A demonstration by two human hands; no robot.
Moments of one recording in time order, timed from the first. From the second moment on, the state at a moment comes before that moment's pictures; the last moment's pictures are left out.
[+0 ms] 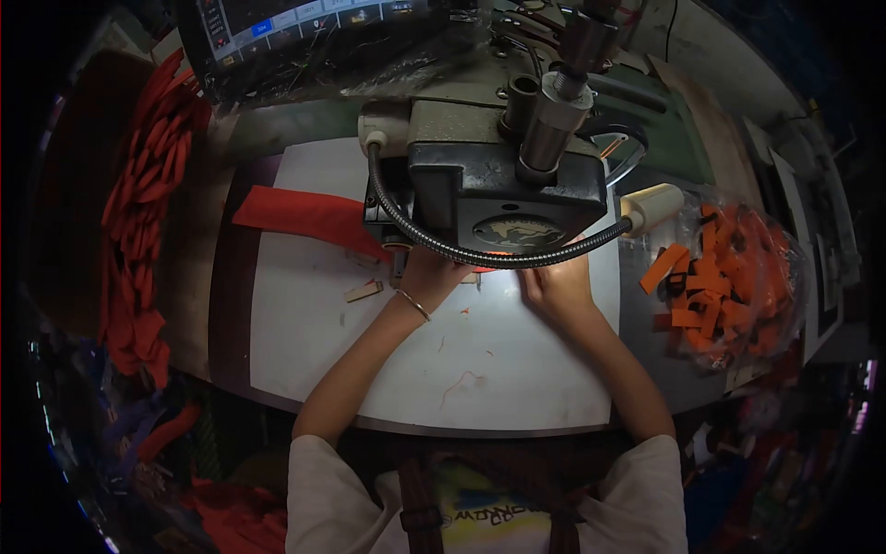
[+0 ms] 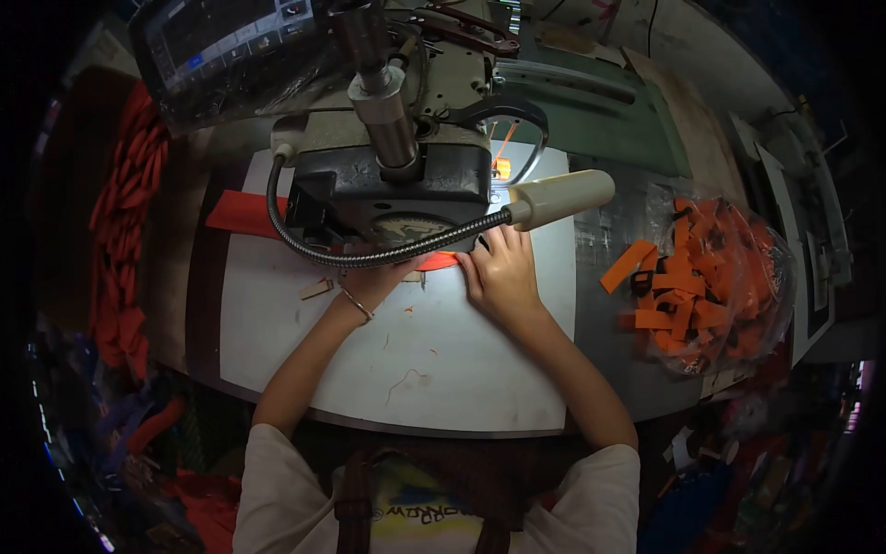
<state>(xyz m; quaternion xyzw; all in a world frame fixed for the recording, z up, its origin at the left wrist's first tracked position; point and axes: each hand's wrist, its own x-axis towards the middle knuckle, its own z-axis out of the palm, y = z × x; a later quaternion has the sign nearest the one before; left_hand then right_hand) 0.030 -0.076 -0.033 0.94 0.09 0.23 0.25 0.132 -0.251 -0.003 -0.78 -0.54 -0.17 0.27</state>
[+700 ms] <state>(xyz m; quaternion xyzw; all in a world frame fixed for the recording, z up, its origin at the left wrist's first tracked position) 0.026 -0.070 -0.050 0.90 0.02 0.23 0.38 0.145 -0.251 -0.029 -0.73 -0.60 -0.10 0.32</state>
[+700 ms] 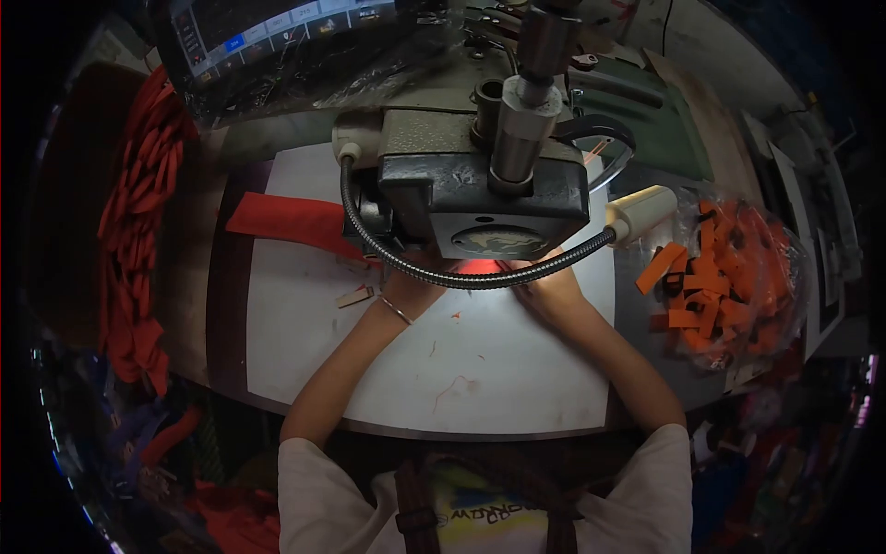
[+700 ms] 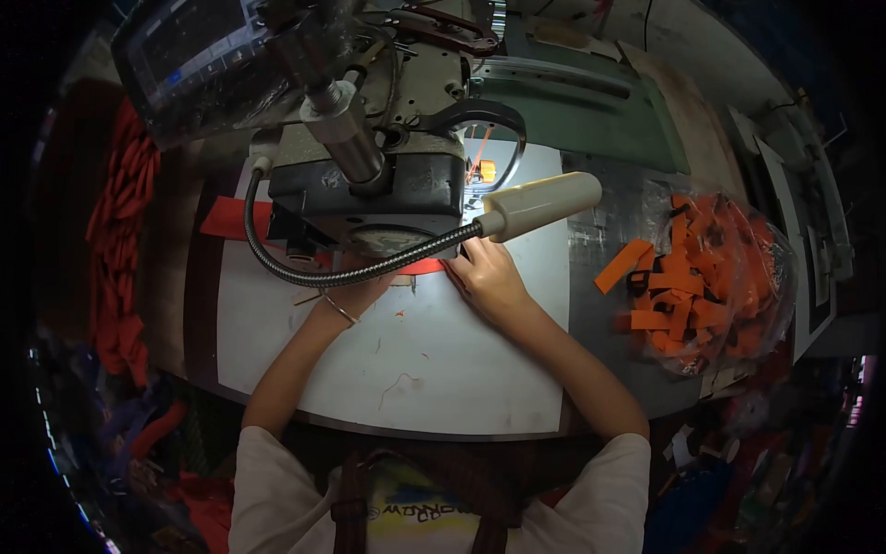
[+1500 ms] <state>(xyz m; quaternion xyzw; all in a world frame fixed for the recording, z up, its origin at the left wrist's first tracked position) 0.003 -0.098 -0.027 0.97 0.01 0.22 0.07 0.132 -0.250 -0.024 -0.75 -0.56 -0.16 0.32</state>
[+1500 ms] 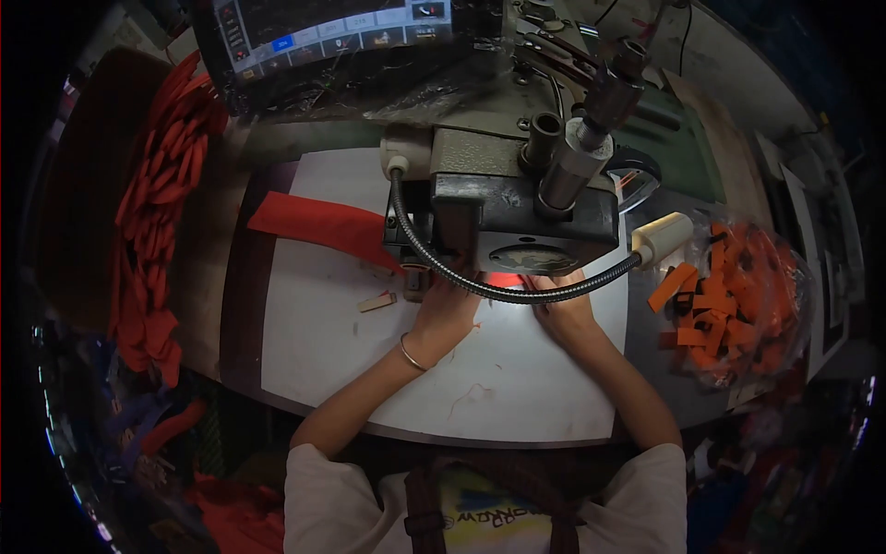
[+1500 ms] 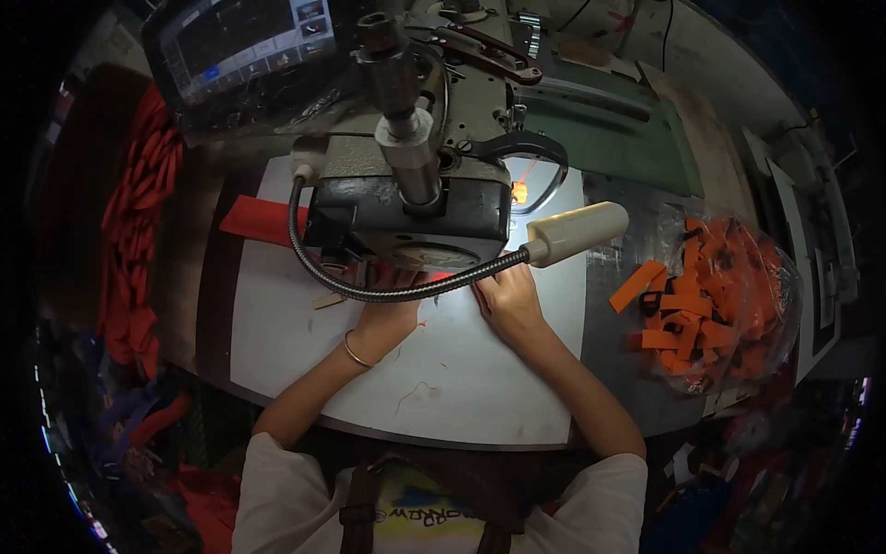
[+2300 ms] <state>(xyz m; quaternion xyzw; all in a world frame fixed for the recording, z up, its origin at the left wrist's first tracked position) 0.005 -0.087 -0.028 0.98 0.00 0.17 -0.02 0.124 -0.249 -0.009 -0.76 -0.52 -0.17 0.34</state>
